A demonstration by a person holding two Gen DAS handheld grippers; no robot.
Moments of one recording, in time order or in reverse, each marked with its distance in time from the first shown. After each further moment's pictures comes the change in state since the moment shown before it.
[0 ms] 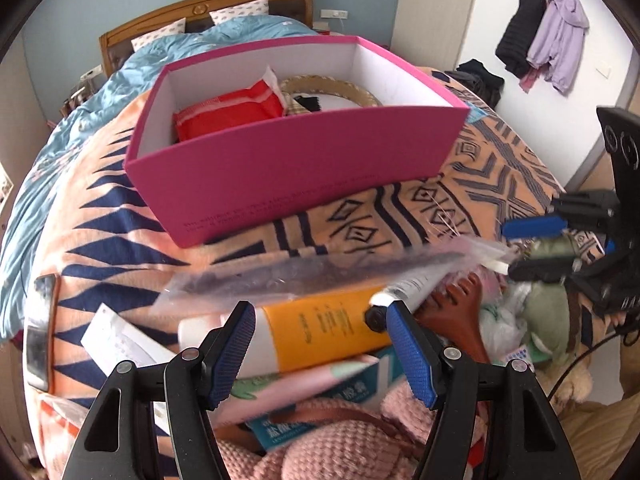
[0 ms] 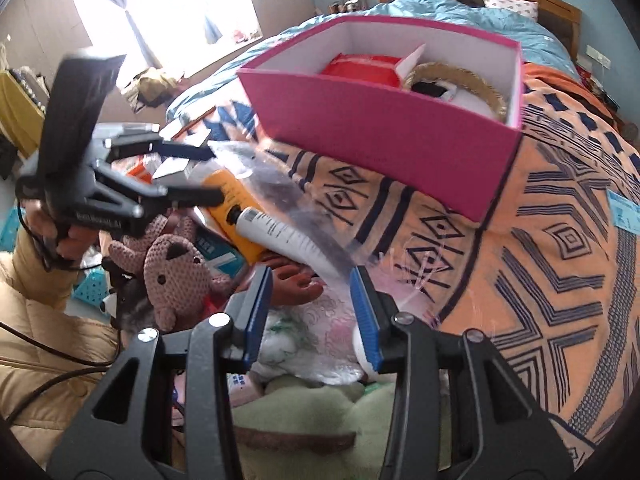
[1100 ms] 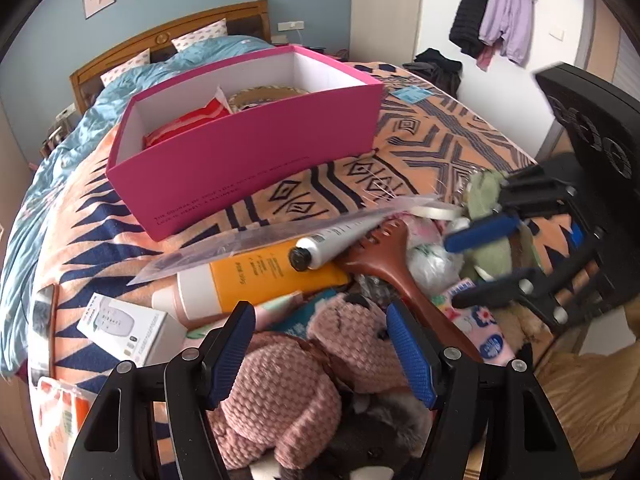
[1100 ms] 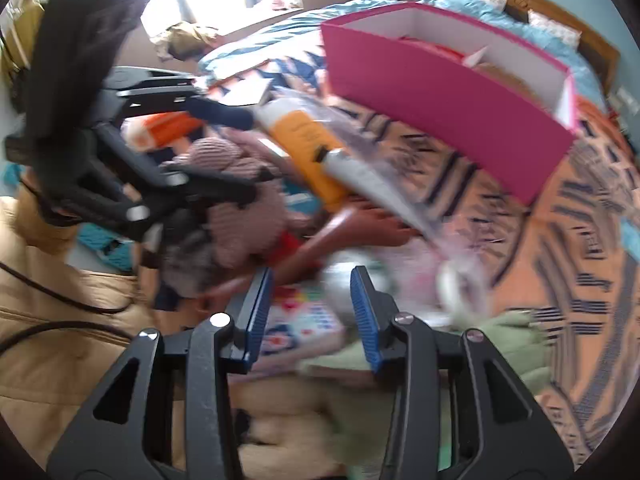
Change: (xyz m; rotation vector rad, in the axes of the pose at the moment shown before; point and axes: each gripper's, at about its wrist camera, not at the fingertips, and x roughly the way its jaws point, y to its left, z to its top) left arm -0.034 -0.044 -0.041 0.150 -0.040 -0.033; right arm 0.002 0.062 -0.032 -0.186 0.106 -0.007
